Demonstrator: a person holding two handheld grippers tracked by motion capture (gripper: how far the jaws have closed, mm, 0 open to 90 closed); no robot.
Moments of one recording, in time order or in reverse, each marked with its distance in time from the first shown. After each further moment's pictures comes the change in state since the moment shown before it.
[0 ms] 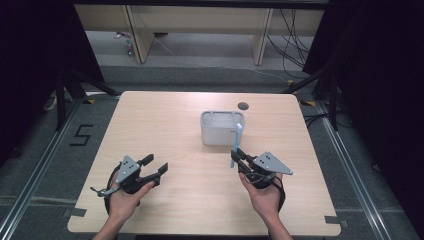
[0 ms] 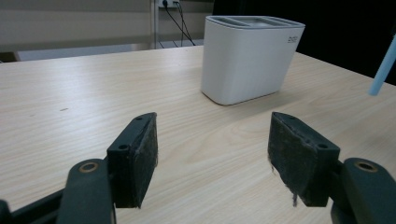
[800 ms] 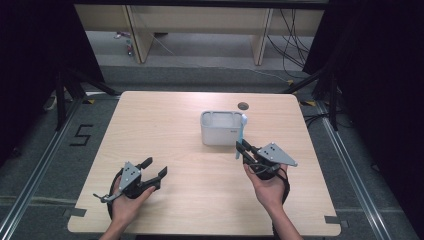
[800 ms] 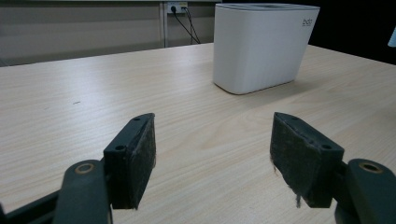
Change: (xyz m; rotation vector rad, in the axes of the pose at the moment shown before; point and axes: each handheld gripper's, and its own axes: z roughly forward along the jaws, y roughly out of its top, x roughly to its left) left arm -0.001 -0.022 0.003 -0.019 0.029 0.035; right arm -0.016 0.020 0.004 -0.011 -0.033 -0.036
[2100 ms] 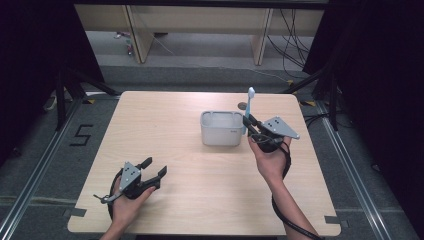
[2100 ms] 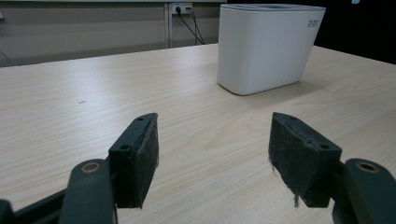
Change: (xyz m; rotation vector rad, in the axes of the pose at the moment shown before) left arm 0.000 0.000 0.001 0.003 0.012 -0.004; right arm -0.037 0.041 0.035 -0.033 -0.118 -0.003
